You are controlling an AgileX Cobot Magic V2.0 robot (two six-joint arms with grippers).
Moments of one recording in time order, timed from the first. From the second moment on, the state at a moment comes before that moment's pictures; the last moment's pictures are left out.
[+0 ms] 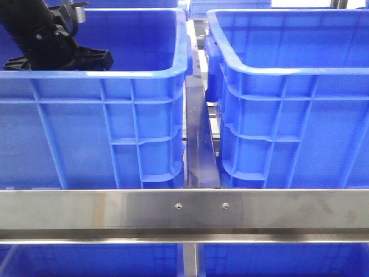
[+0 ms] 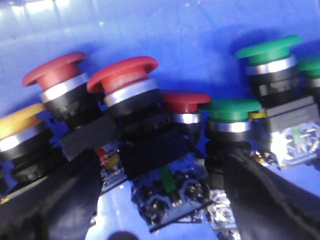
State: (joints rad) left arm -0.27 1.88 -1.43 -0.17 0.68 0.04; right arm 0.01 -0.01 0.03 0.02 -0.09 0.02
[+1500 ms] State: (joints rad) left arm -0.57 1.47 -1.43 -0.17 0.85 0.12; right arm 0.01 -0.01 0.03 0.02 -0.09 0.02
